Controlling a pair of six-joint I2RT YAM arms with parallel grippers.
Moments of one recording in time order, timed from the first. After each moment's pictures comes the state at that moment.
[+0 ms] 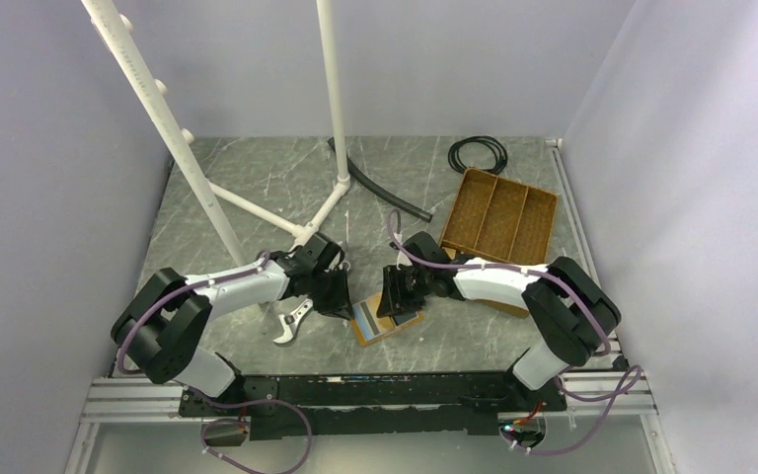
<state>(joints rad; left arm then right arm) -0.70 1.49 0.76 -0.36 0.29 -0.75 0.72 1.57 0.73 -0.14 -0.42 0.63</state>
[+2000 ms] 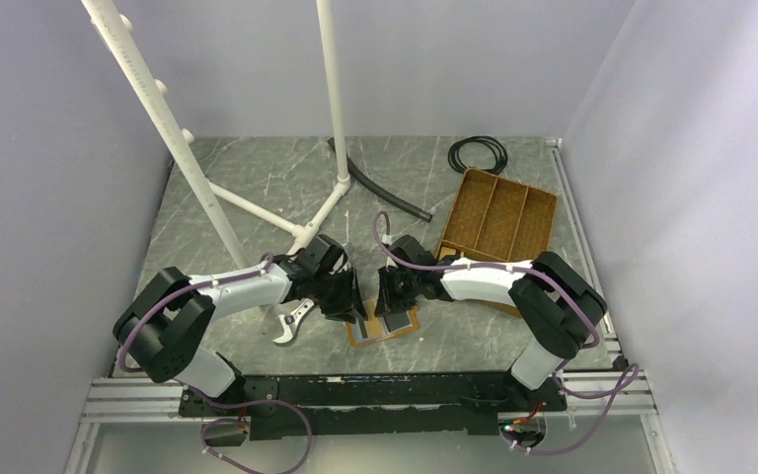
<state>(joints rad) -0.73 1.49 0.74 -0.27 0.36 -0.84 0.81 1.64 0.79 -0.12 -0.29 0.66</state>
